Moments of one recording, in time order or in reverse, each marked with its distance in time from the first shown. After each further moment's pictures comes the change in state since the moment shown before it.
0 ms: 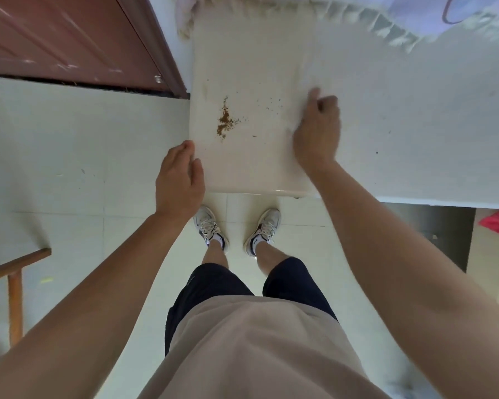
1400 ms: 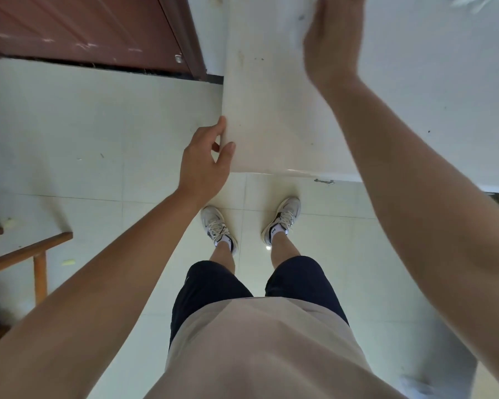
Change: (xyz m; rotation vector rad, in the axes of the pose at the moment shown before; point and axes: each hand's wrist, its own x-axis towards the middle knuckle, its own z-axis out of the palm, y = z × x) left_hand 0.001 -0.020 -0.007 -0.232 -0.062 0.031; right_hand 0.047 -0.089 -0.009 0.326 0.364 -0.216
